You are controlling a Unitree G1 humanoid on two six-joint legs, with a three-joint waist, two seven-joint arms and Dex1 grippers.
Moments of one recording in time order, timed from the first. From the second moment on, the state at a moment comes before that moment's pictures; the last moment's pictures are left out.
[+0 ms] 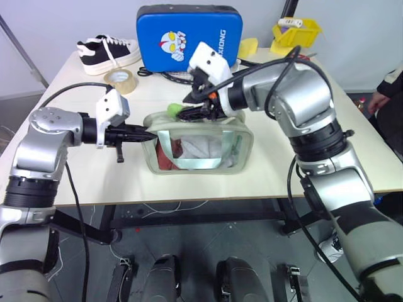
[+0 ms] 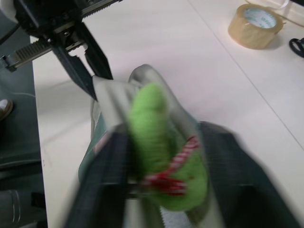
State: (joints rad) left arm -0.75 0.82 -0.03 0.15 -0.27 0.38 -1.30; right arm -1.30 -0.41 0.35 0.14 0.28 1.01 0.92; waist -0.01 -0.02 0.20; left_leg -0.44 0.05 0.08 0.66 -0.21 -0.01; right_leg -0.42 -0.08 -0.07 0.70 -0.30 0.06
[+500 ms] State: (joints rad) left arm -0.75 0.81 -0.02 0.16 -0.27 0.39 -1.26; right arm -1.26 -0.76 0.30 0.12 0.20 0.96 0.94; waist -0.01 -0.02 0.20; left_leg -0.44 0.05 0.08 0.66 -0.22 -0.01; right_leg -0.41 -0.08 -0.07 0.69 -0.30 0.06
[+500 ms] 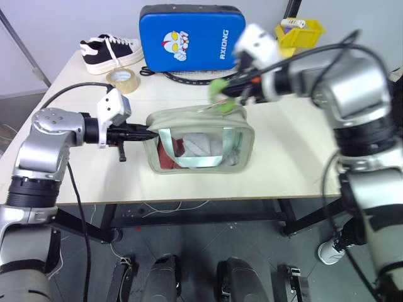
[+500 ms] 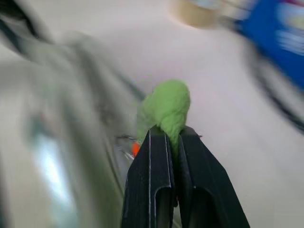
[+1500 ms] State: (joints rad) left arm -0.57 0.85 0.03 -0.11 -0.41 0.56 -1.11; right arm -0.52 -0.88 0.18 -0.26 0.15 0.96 0.74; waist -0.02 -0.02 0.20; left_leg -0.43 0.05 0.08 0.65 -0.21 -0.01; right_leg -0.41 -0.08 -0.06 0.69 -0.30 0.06
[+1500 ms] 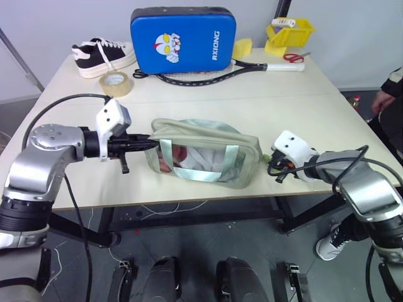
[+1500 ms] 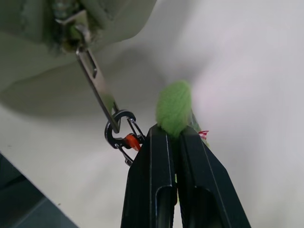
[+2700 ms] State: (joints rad) left arm -0.78 0.99 0.01 0.16 -0.41 0.48 -1.36; right arm -0.76 -0.94 -0.06 -0.22 0.48 1.00 0.96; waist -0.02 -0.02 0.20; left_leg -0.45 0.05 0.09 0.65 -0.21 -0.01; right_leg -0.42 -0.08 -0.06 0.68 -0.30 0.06
